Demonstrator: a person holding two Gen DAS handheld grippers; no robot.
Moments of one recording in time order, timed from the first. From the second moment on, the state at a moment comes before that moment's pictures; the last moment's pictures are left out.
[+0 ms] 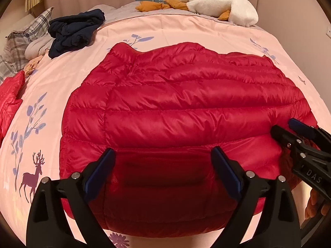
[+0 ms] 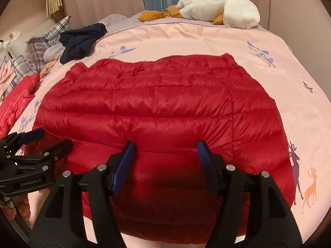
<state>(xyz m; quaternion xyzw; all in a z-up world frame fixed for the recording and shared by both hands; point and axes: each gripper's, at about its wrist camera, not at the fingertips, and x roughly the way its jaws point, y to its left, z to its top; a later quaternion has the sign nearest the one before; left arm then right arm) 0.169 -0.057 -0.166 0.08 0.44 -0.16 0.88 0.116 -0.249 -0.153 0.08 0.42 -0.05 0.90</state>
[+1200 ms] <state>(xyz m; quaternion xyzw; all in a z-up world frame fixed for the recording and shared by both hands) 0.122 -0.051 -0.162 0.09 0.44 -0.17 0.88 0.065 -0.233 -0.142 0.06 0.42 -0.03 0.90</state>
